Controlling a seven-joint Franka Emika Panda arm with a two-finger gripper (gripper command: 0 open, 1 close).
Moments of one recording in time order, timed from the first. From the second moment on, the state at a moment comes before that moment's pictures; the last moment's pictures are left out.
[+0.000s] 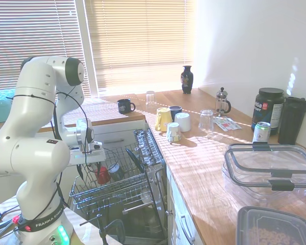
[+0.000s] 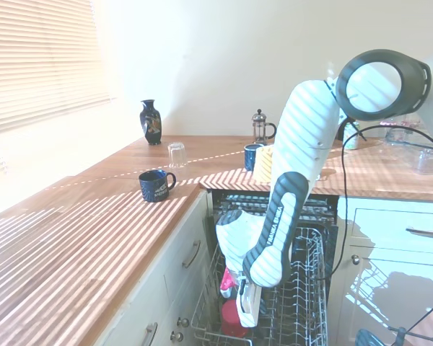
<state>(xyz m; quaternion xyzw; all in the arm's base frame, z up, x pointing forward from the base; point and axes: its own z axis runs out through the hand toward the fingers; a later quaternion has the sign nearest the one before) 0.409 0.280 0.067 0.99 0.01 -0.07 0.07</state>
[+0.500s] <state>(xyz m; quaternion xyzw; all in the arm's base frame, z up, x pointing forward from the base) 0.417 0.280 0.053 1.00 0.03 -0.05 0.07</state>
